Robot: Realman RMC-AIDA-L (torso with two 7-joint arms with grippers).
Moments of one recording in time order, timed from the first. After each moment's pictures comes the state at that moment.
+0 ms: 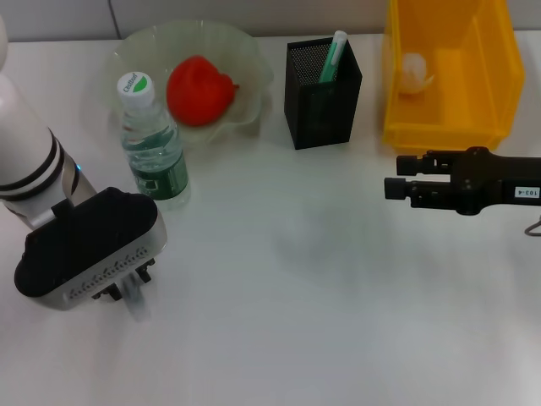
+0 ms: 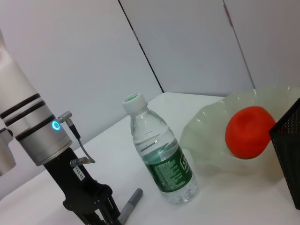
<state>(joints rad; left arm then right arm) -0.63 -1.93 1.77 1.23 2.49 1.53 -1.01 0.53 2.06 -0.60 -0.70 -2.09 -1.66 1.59</state>
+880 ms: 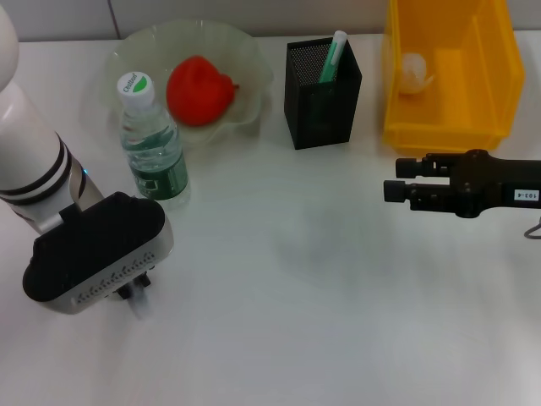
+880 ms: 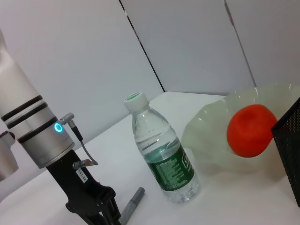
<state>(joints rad) -0.62 -1.95 1.77 1.23 2.52 1.53 -1.01 0.53 2.06 -0.60 -0.70 -2.09 -1.66 1.59</state>
